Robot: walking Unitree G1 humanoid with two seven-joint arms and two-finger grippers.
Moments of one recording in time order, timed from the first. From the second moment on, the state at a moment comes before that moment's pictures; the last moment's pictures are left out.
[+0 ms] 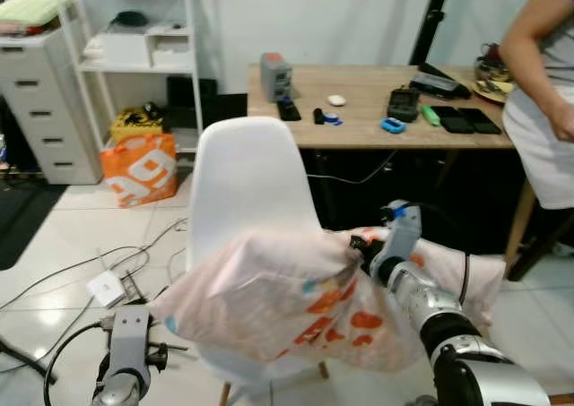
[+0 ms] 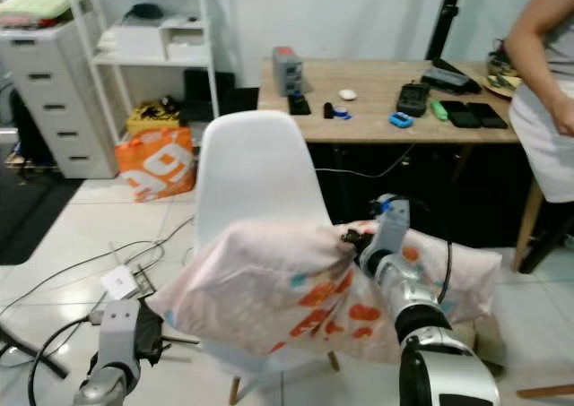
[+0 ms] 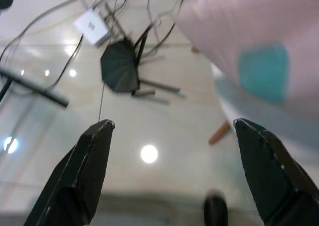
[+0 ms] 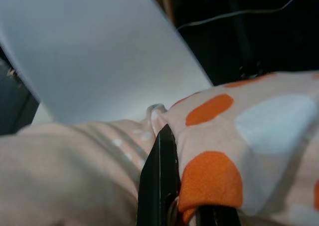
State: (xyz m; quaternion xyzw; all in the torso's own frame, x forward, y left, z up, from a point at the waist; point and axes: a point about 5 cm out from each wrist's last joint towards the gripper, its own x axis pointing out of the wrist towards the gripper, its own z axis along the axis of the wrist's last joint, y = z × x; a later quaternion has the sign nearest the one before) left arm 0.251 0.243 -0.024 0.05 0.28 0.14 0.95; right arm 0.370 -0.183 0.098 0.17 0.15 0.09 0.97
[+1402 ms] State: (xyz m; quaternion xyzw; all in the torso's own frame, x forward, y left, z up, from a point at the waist) left arm 0.248 0.237 -0.029 0.05 0.29 0.13 0.95; right arm 0.372 -0.165 0.105 0.16 0.12 0.15 0.97
